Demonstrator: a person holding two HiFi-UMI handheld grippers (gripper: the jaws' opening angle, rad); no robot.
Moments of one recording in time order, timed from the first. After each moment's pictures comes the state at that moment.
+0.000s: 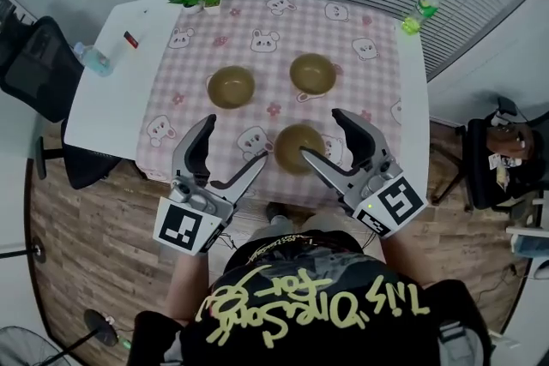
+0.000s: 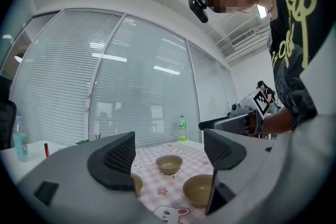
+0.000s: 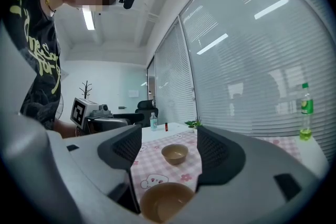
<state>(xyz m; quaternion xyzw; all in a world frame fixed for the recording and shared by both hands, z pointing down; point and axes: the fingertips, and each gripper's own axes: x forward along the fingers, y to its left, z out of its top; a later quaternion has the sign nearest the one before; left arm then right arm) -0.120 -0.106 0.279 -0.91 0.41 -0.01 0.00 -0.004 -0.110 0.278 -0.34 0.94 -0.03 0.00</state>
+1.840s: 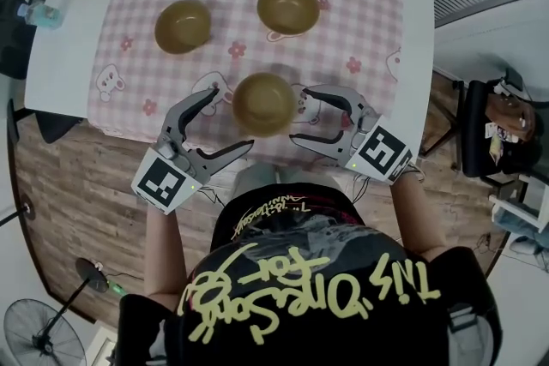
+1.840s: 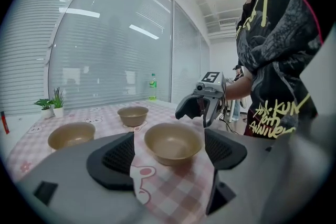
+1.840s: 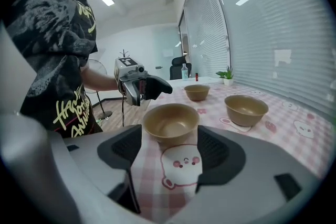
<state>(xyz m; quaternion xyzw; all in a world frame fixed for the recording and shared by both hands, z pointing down) -0.055 -0.088 0.421 -0.95 0.25 -0.18 -0.07 0.031 -0.085 0.440 -0.10 0.97 -0.06 -0.22</state>
